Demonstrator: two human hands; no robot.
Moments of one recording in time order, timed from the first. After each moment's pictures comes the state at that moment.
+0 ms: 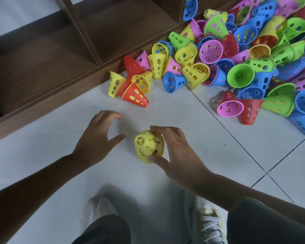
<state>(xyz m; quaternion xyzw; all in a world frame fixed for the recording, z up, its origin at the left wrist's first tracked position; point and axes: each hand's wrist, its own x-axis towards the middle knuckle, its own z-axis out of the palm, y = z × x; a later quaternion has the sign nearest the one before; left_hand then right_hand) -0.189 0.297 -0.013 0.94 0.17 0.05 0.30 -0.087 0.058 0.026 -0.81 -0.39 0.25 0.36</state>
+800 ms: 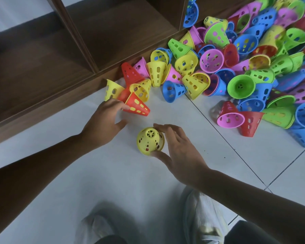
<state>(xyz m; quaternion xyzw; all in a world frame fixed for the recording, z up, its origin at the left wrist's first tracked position) -0.114 0.332 -0.019 0.95 0.11 0.06 0.28 -0.046 0.077 -0.006 -0.84 -0.43 0.18 0.27</state>
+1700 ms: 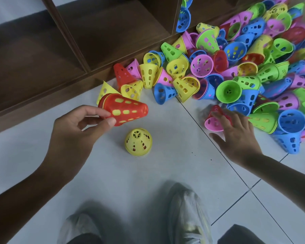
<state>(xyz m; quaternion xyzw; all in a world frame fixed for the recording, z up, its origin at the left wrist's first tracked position) -0.151 0.253 0.083 0.75 0.37 0.18 0.53 0.083 -0.047 -0.022 -0.94 -0.34 0.03 0.04</state>
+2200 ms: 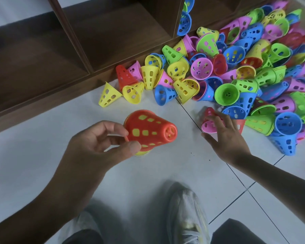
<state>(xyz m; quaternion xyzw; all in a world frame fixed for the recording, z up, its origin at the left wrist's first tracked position) -0.168 0.210 0.118 0.65 0.34 0.08 0.67 0.074 -0.031 -0.020 -0.93 -0.32 0.10 0.12</state>
